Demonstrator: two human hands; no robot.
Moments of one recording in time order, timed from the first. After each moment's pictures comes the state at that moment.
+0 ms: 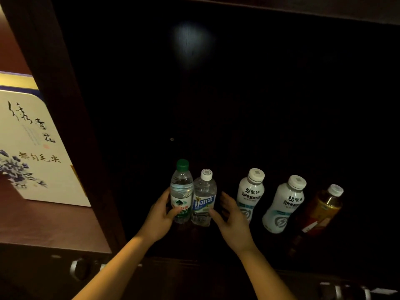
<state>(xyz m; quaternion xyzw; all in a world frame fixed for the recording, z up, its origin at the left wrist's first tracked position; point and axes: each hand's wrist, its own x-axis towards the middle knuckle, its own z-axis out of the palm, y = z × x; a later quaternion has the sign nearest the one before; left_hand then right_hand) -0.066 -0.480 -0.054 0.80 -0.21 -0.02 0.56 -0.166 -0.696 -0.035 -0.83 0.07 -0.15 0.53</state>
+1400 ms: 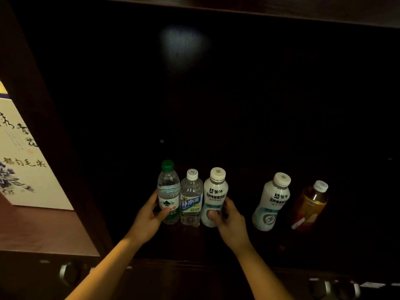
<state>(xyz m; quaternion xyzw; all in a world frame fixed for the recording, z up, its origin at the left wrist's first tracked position) -0.080 -0.486 -0.043 0.78 -0.18 -0.04 0.60 -0.167 -0.729 -0.054 -0.82 0.09 -0.16 0.55</state>
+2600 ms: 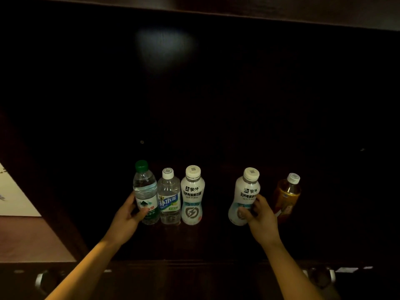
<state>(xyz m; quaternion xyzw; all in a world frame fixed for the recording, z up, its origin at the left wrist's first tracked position) -0.081 -0.490 -0.046 0.78 -0.17 -0.02 0.60 -0.227 -0.844 -0.036 -0.79 0.18 -0.22 0.55</state>
